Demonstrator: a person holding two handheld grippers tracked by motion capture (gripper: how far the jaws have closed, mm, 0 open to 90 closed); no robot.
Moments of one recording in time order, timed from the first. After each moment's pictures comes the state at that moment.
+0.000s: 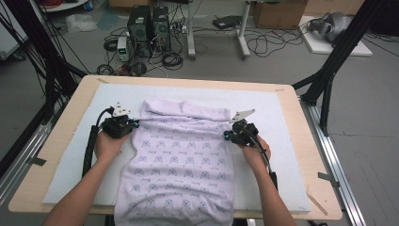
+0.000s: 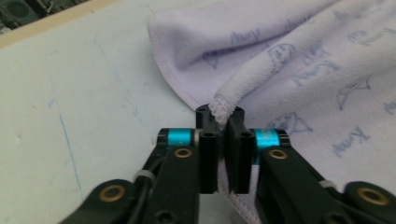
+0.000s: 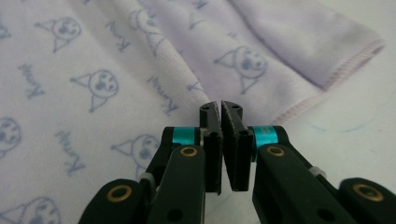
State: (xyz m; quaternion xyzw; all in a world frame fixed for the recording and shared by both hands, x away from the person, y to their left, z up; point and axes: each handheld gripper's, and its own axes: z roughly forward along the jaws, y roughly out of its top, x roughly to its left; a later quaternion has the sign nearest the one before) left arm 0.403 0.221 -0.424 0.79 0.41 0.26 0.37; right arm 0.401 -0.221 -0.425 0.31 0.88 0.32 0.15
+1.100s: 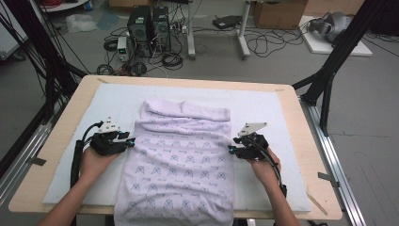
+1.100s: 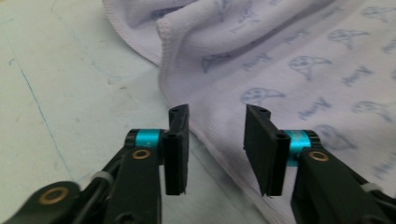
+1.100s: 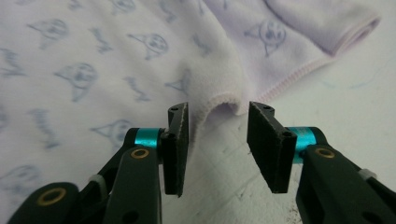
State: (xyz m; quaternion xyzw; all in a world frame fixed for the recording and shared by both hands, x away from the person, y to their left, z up) left arm 0.334 0.244 -0.422 0.82 0.36 0.19 0.40; right arm 0.344 -0.240 -0.415 0.29 0.88 0.34 0.16
